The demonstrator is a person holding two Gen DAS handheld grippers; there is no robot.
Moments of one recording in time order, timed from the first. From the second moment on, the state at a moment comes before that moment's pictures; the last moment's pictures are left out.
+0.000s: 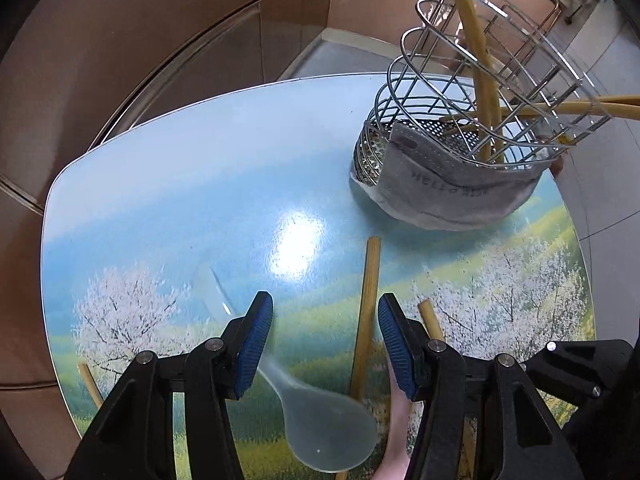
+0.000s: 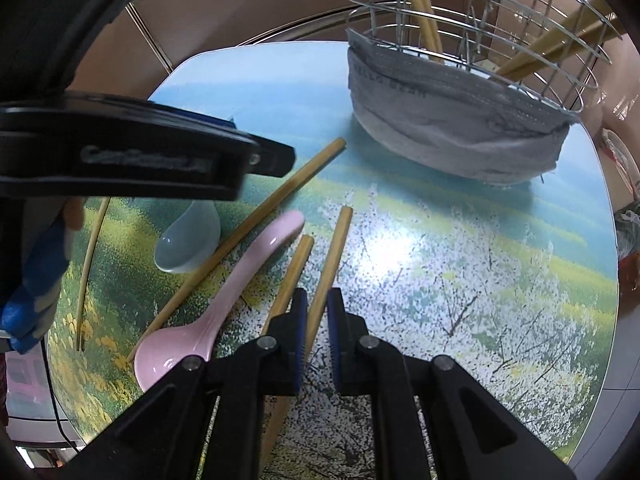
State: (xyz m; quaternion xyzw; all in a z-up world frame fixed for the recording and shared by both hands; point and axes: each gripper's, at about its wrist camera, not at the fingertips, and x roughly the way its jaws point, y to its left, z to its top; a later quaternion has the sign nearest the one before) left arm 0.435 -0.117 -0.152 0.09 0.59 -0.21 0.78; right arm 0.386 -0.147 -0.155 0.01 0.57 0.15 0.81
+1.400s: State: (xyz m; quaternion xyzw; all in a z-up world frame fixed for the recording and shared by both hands) left arm 0.419 -0.164 -0.178 0.15 0.60 -0.23 0.75; right arm 0.380 -0.154 -0.159 0.00 0.59 0.16 0.79
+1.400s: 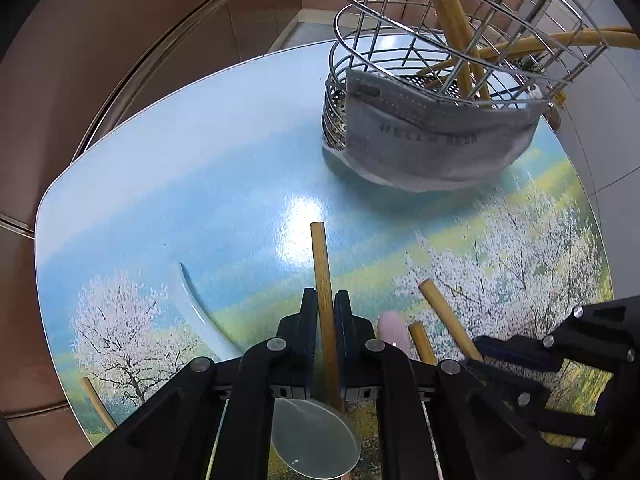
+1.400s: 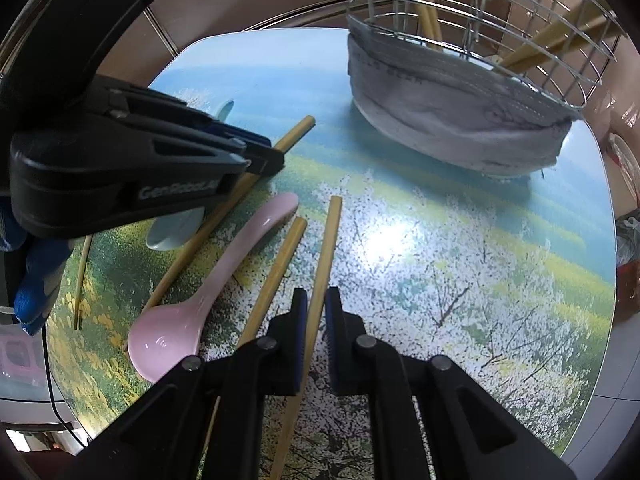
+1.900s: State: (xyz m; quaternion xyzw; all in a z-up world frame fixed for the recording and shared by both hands) left arm 0.410 -0.120 -0.178 0.13 0.62 -0.24 0.73; right arm 0.391 -0.135 -0.156 -0.05 0.60 0.16 0.78
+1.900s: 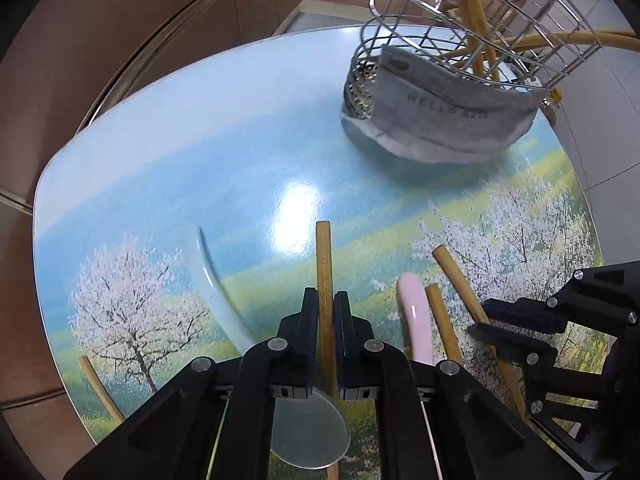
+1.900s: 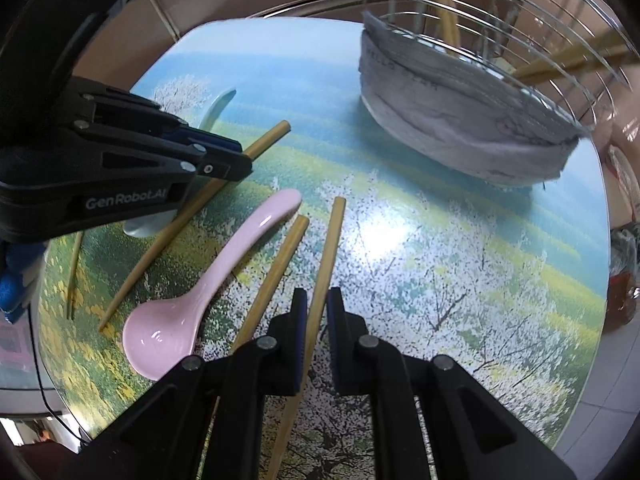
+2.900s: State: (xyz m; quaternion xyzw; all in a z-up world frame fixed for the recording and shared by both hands) left arm 0.387 -0.075 -0.135 0.08 0.59 -0.21 0.78; right arm 0.350 -0.153 -0.127 -0.03 0.55 0.16 0.82
